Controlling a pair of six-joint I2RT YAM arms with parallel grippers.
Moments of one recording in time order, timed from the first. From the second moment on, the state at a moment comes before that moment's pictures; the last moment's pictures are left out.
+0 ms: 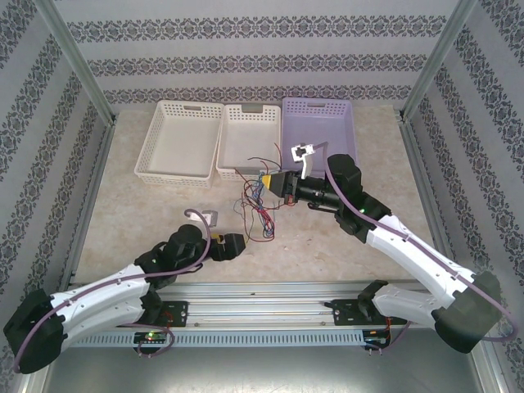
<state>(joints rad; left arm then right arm) -0.79 0.83 0.27 0.06 0.05 -0.81 0.62 1.10 0.90 0.00 -0.53 0.69</state>
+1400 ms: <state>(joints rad) -0.80 1.20 0.15 0.80 0.05 -1.02 0.68 1.10 0.93 0.04 -0.50 0.78</state>
